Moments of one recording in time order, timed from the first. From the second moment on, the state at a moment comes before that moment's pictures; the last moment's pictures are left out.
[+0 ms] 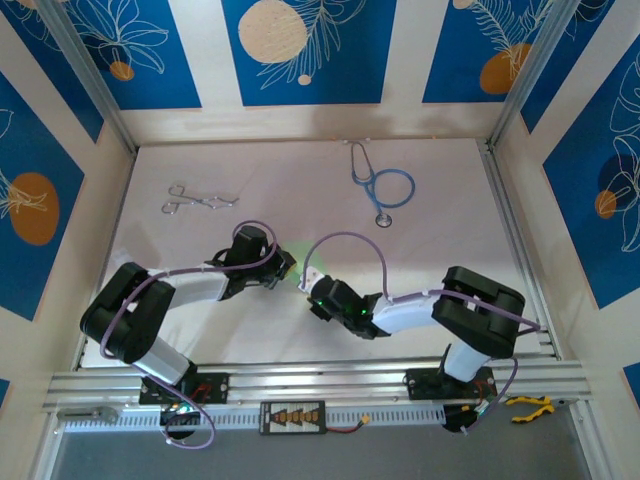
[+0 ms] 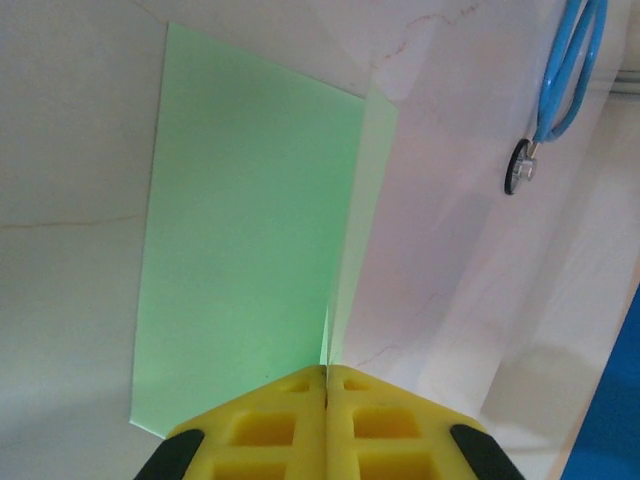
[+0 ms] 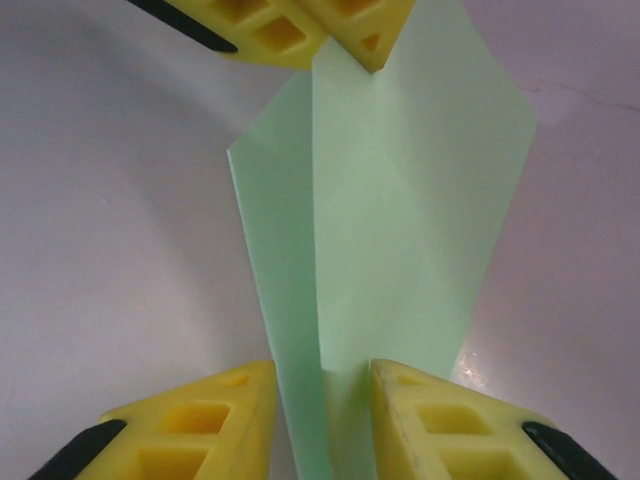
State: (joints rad) left arm -0.55 1.55 0.61 0.23 0.32 -1.33; right arm 1.09 1.63 0.59 0.26 0.42 -0.03
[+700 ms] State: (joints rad) left arm -0.55 1.53 0.61 0.25 0.32 -1.34; right arm 1.08 1.64 0.60 0.24 0.43 0.06
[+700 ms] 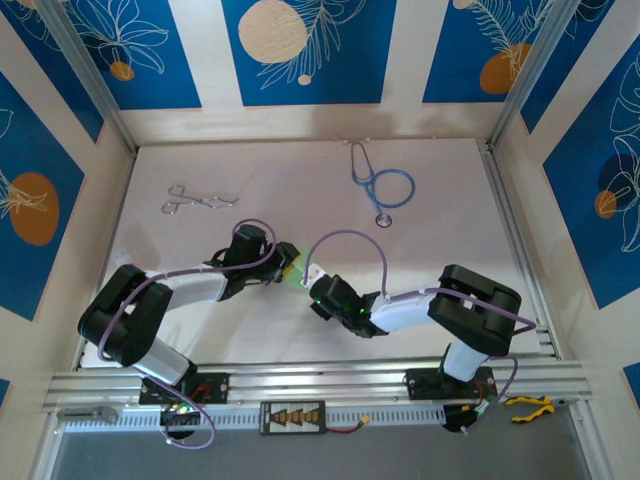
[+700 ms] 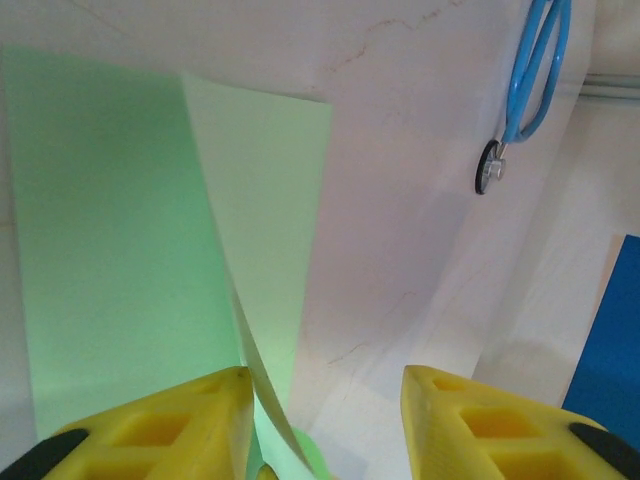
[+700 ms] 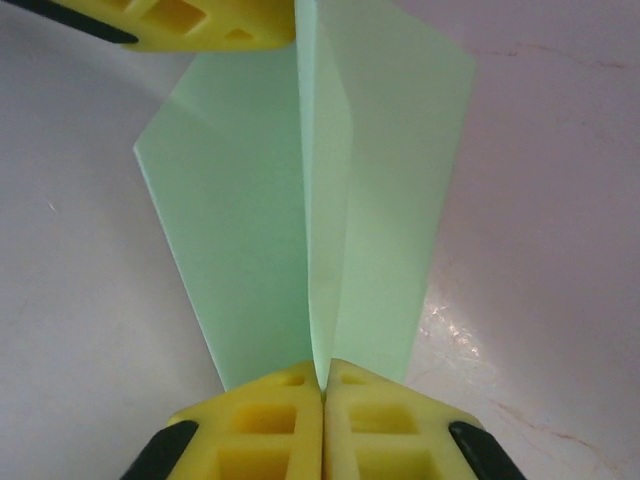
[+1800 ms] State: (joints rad) left arm -0.50 1.56 0.61 0.24 0.37 -1.30; right arm 1.00 1.59 0.55 0.27 0.25 0.15
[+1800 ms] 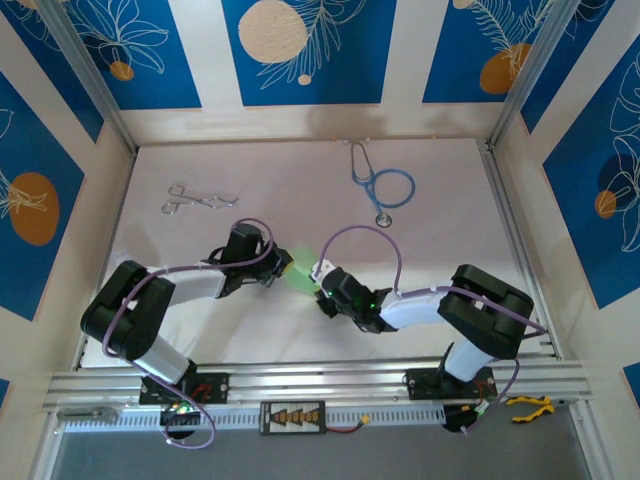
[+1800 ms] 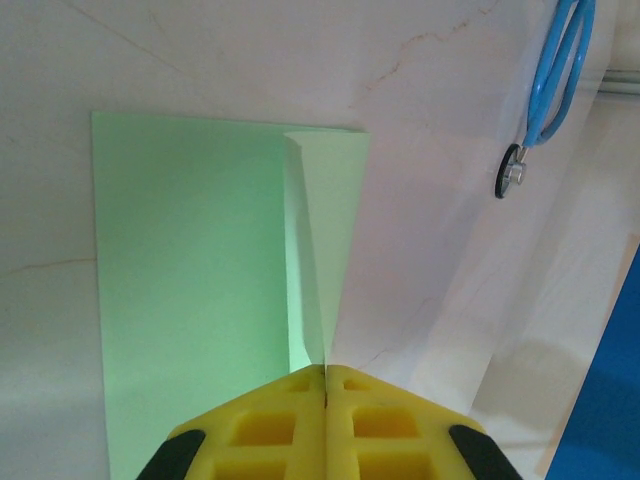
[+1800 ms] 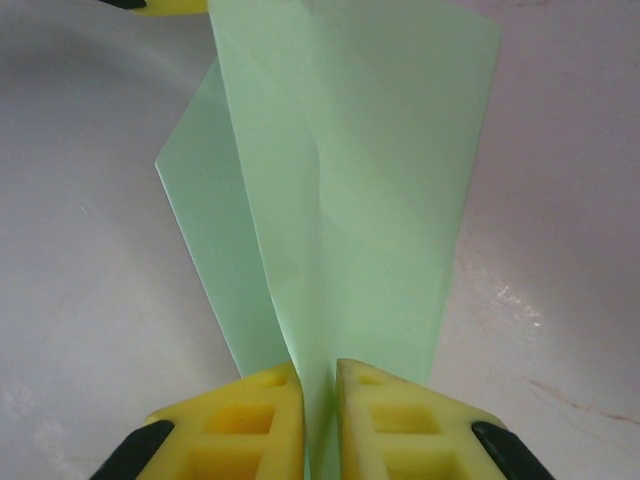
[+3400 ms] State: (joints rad) left arm -0.50 1.57 0.58 0.21 0.41 -1.22; right arm 0.91 1.41 0.52 0.24 -0.08 0.26
